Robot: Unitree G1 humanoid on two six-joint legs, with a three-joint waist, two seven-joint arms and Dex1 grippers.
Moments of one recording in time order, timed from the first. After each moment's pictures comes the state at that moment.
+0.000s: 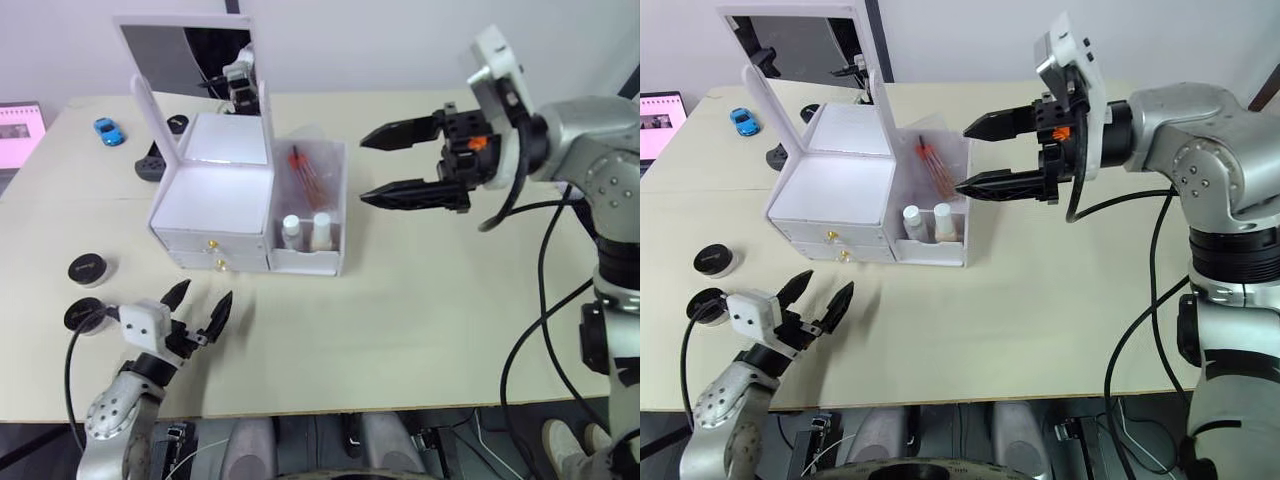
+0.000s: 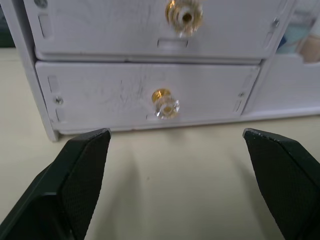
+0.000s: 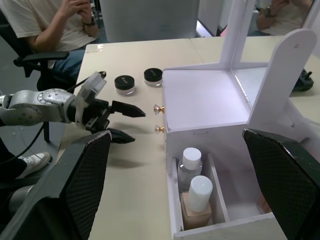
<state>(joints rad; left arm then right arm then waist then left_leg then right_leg) 0.32 0.21 0.22 -0.30 -0.31 0.01 -0.52 -1.01 -0.82 0.04 -0.15 0.73 0.94 1.16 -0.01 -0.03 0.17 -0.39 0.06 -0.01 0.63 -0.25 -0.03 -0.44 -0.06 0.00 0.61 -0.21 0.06</state>
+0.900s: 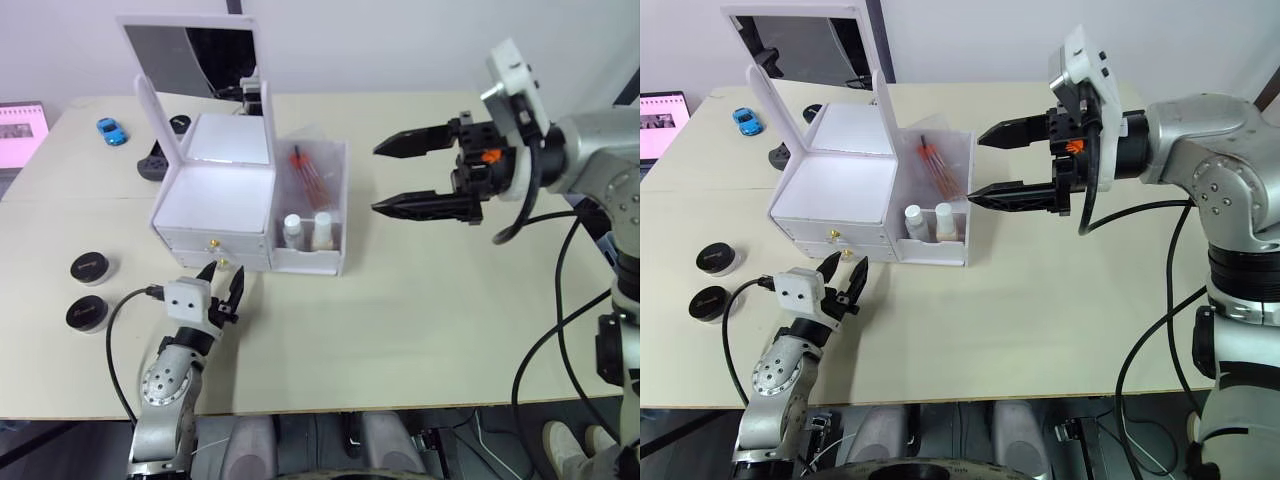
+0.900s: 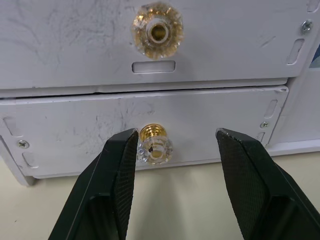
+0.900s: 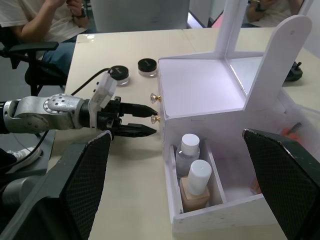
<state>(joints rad) 0.19 0.13 0.09 -0.24 -0.14 -0.05 -0.27 -0.95 -0.87 0.01 -0.23 0.76 0.95 1.13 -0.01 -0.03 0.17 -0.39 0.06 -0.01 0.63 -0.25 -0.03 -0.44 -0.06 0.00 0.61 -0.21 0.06</state>
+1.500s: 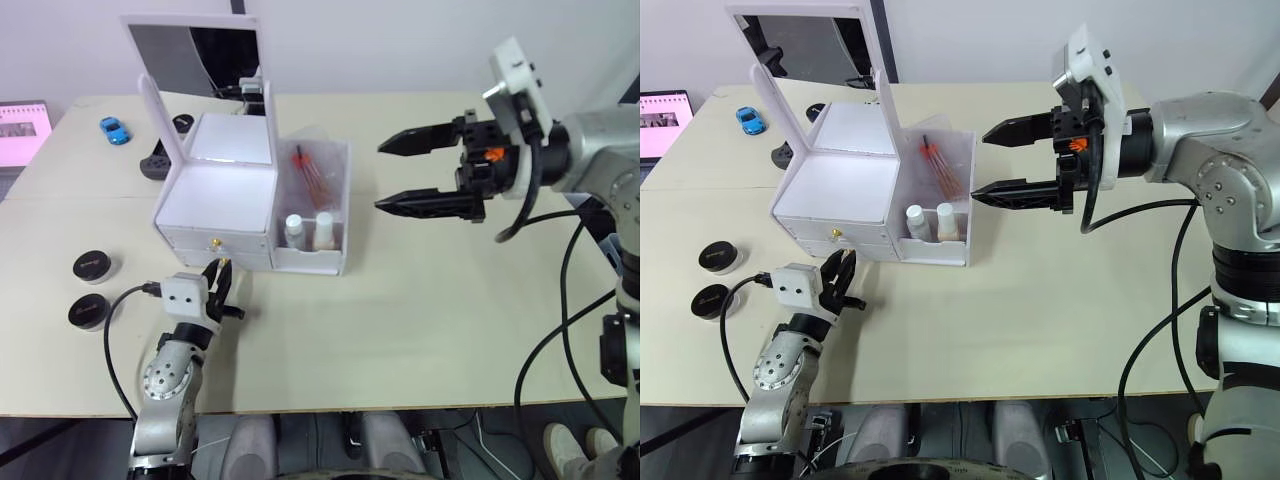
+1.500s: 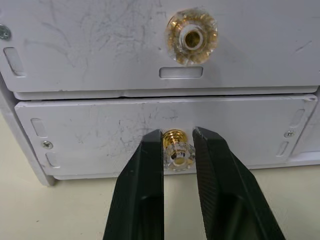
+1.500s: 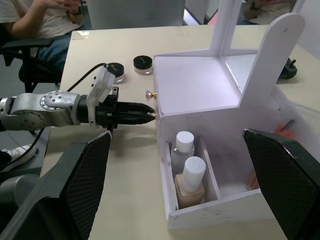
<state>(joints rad) 0.15 0.13 0.10 -0.22 -0.15 -0.04 -0.24 -0.95 -0.88 0.01 -0.23 0.75 0.95 1.12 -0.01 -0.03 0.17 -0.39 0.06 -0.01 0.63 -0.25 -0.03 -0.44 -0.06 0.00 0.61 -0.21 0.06</state>
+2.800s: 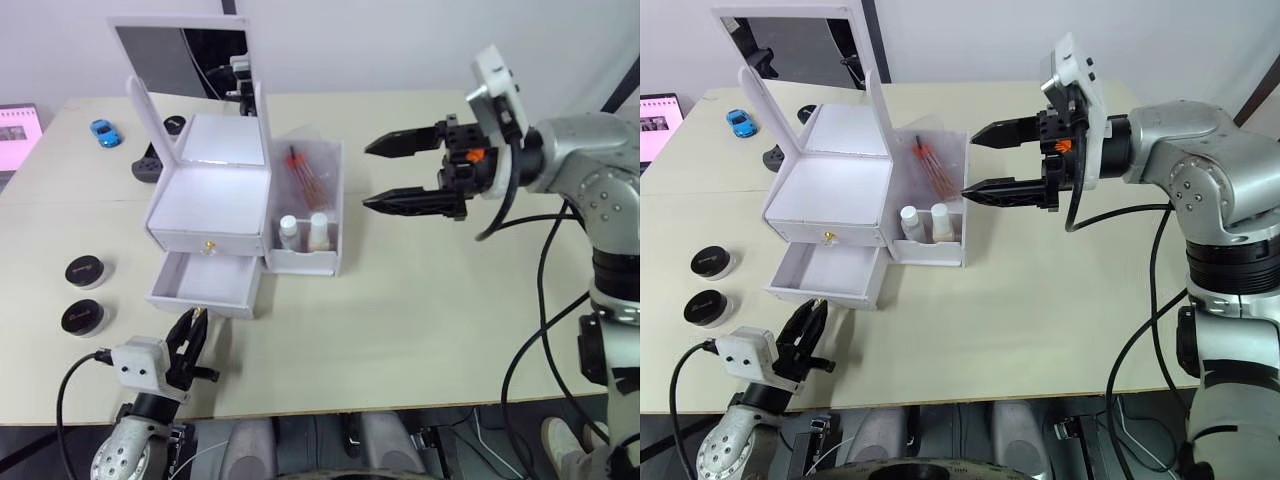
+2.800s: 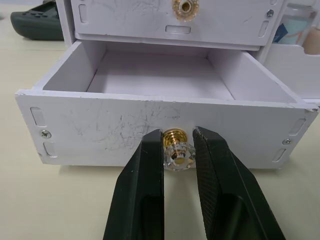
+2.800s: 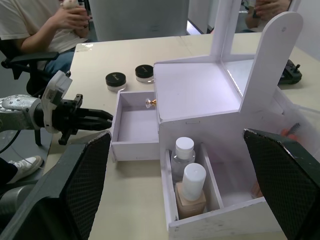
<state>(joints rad) 0.57 0.15 0.15 -0.40 -0.32 -0.17 -0.38 -0.95 -0.80 0.04 -0.15 0.71 0.89 1.15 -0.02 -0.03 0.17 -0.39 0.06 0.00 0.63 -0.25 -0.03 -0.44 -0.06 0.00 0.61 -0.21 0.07</state>
